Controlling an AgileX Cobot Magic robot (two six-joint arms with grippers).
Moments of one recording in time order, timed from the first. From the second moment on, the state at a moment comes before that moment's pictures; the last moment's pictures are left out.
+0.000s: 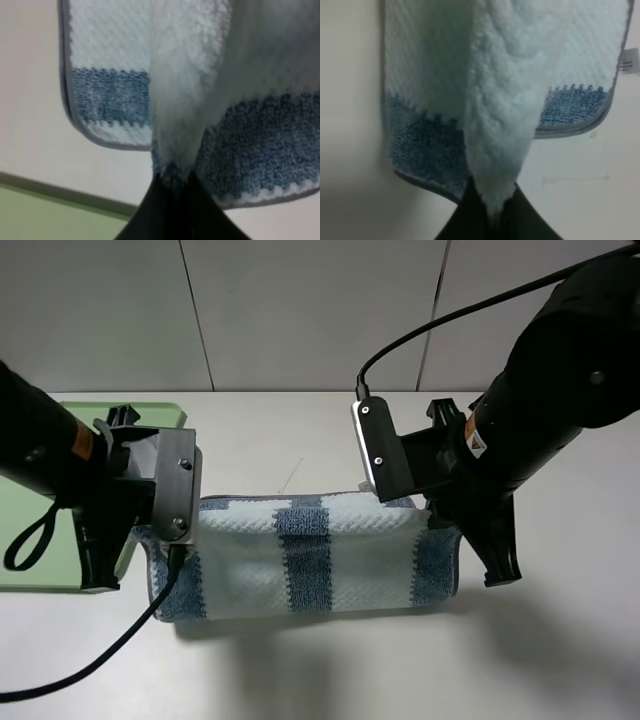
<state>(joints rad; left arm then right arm) -0.64 1.40 -0.71 0.21 0.50 0.74 0.79 1.51 -0.88 -0.23 0.76 -0.79</state>
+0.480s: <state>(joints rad) -0.58 1.49 -0.74 0.21 0.44 0.74 0.66 1.57 -0.95 -0.20 0.65 -0.82</state>
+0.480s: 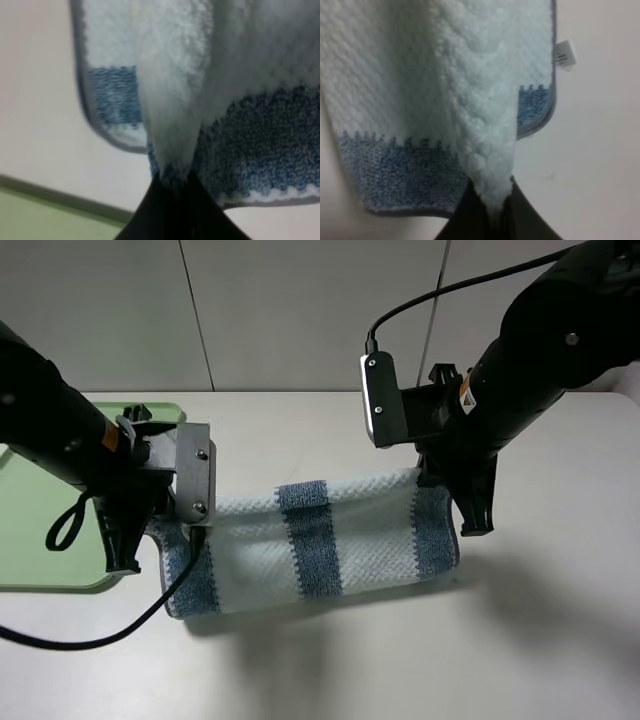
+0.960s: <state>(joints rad) -0.52 1.49 -0.74 0.21 0.39 0.74 0.65 1.60 -0.95 -0.20 0.56 -0.82</state>
